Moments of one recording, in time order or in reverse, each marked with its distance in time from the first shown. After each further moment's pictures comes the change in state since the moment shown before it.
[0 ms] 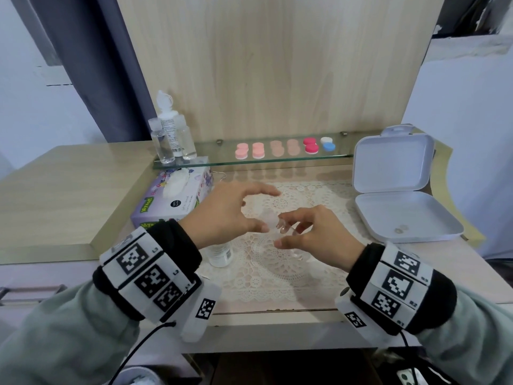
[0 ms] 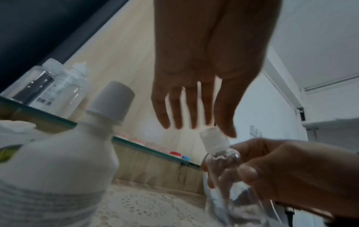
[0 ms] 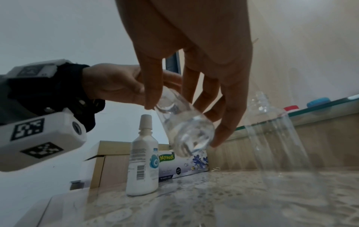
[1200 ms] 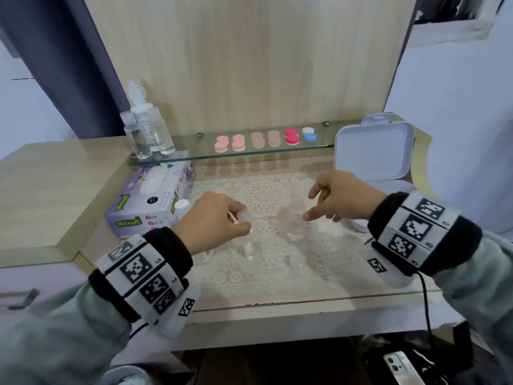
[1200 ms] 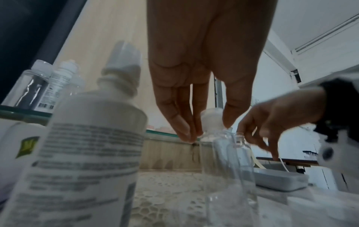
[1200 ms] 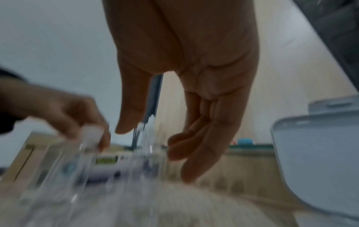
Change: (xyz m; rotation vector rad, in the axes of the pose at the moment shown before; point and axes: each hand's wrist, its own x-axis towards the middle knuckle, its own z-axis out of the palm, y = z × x) left_hand 0.008 -0.008 0.031 0.136 0.023 -0.107; right_hand 0.021 0.021 -0.073 -0.298 -0.036 0.254
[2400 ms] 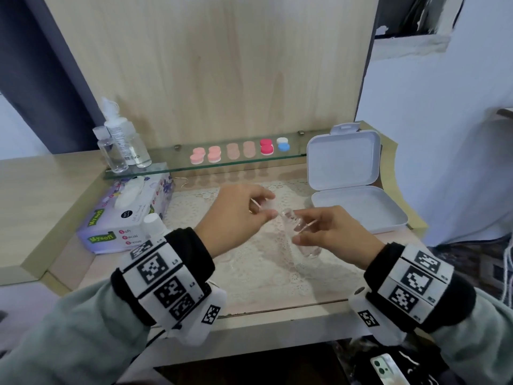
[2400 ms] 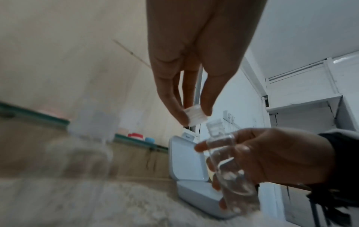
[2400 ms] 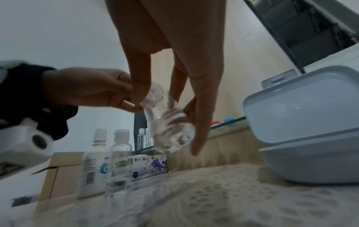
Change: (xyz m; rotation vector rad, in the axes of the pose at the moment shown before) left_hand 0.024 0.062 0.024 -0.166 0.115 0.168; right_hand -0.036 0.048 0.016 0.498 0.053 -0.164
